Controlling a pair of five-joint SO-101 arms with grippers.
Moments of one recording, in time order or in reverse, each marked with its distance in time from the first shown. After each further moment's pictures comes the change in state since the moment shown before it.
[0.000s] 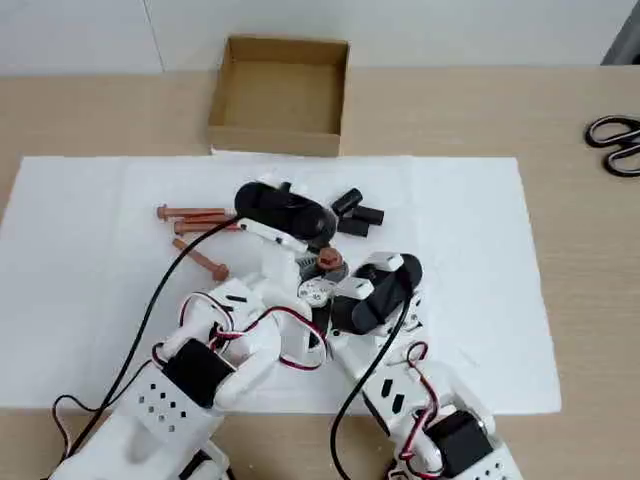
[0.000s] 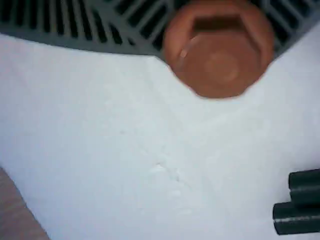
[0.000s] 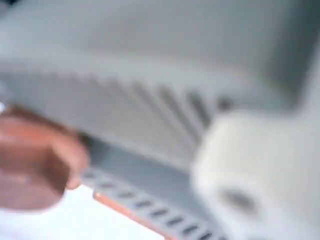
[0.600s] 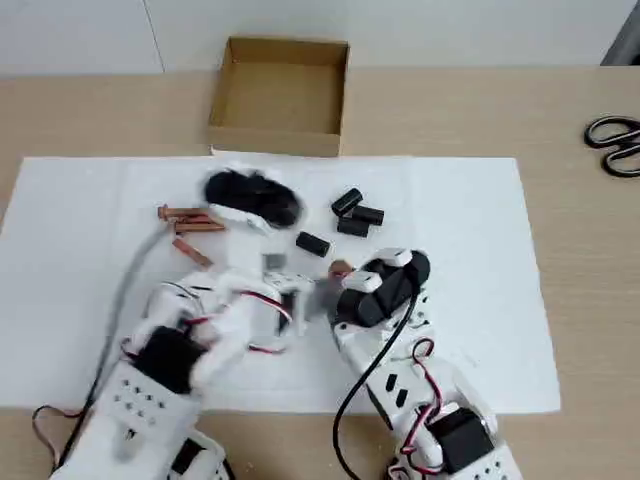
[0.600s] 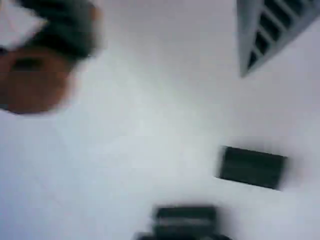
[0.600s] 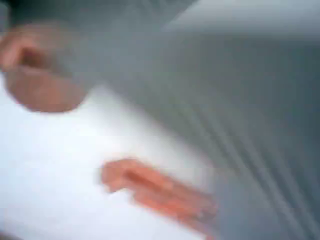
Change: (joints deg) left arm -12.6 0.1 -9.9 17.0 -2.8; right arm 3.5 0.0 0.1 0.1 0.0
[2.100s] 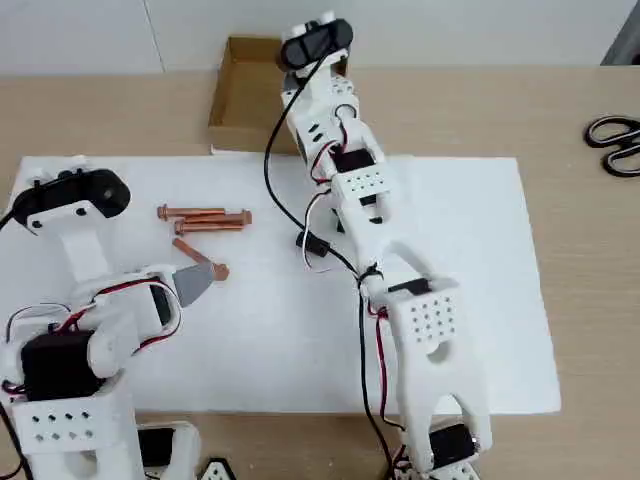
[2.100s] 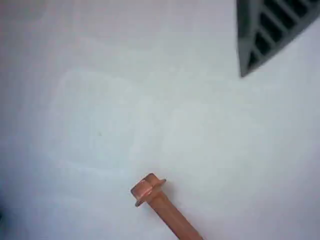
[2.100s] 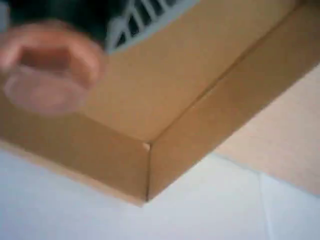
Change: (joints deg) left arm -32.3 -0.1 -17.1 32.0 -3.1; right arm 9.4 155.3 -126.0 -37.0 3.5
